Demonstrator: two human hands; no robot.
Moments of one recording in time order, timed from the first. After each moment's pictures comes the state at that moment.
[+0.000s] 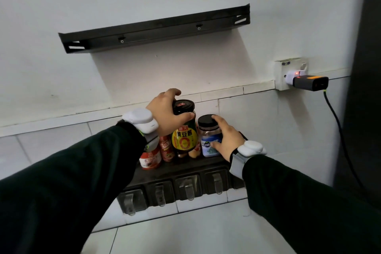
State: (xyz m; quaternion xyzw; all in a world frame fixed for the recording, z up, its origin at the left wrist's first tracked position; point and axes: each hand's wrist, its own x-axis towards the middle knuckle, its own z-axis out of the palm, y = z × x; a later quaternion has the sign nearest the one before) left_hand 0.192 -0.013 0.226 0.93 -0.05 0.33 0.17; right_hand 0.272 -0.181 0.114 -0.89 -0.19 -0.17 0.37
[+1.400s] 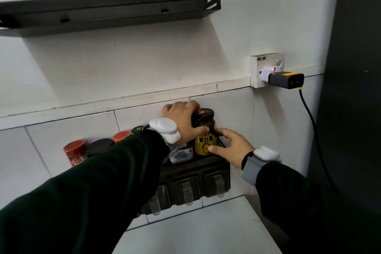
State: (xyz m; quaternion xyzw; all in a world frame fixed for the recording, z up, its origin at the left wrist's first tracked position) left_hand 0.292 -0.088 0.167 0.95 -0.13 0.27 0.07; right_hand 0.304 -0.263 0.087 -0.86 -0.16 -0.08 0.47
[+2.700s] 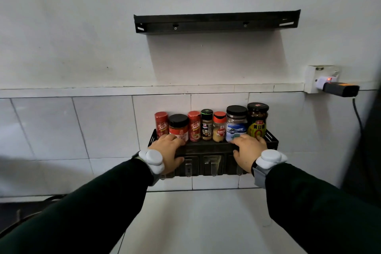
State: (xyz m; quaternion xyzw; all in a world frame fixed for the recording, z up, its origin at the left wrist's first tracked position) left_hand 0.123 0.085 0.100 0.99 -0.01 0.13 0.01; right_hand 0.202 -0.162 0.102 -0.97 -0.20 -0.11 0.07
